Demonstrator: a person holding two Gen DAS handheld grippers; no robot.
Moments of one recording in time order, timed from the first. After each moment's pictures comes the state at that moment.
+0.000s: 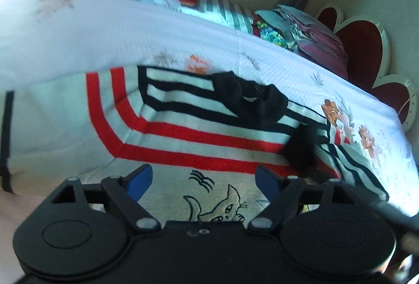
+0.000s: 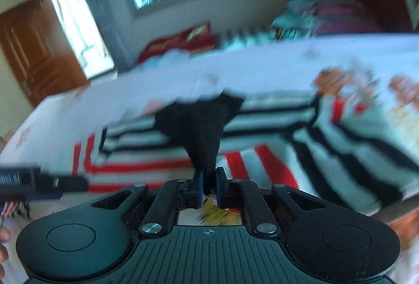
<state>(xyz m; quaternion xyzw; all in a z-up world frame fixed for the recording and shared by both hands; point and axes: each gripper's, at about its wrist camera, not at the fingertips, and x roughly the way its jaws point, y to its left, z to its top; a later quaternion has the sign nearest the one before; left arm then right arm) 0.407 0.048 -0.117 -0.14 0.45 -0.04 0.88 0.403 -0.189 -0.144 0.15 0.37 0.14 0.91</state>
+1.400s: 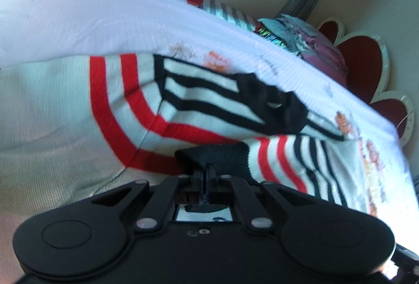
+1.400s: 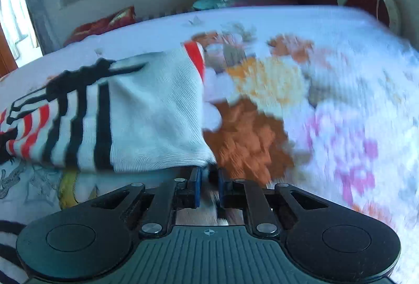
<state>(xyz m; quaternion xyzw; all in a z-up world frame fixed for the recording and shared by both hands) 0.431 0.070 -0.162 -0.18 0.43 -0.05 0.89 0.345 -0.311 -0.190 0.11 0.41 -0.02 0.91</state>
